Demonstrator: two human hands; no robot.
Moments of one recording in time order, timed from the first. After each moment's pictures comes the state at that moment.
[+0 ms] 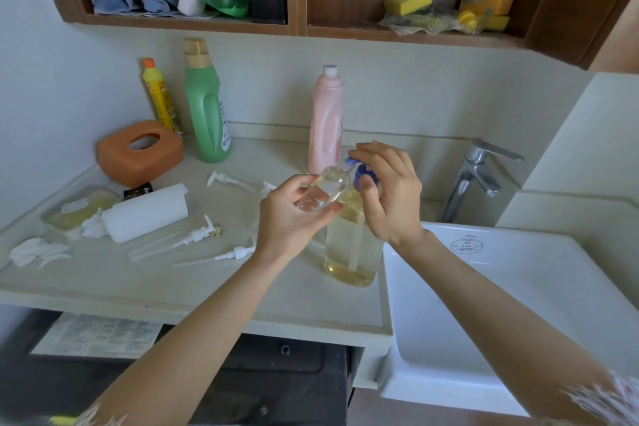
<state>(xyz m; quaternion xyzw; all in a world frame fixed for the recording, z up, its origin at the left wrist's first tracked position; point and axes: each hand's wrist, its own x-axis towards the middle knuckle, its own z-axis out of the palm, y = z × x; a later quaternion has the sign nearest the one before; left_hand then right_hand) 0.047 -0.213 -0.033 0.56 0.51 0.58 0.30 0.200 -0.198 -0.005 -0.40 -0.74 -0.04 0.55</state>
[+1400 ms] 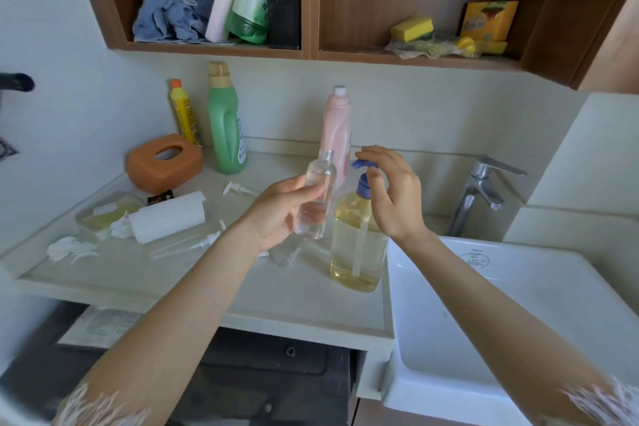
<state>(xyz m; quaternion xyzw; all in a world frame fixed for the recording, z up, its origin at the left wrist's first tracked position) 0.018 -0.225 0.009 0.49 0.35 0.48 0.63 0.202 -0.202 0.009 -0.38 -0.72 0.07 0.58</state>
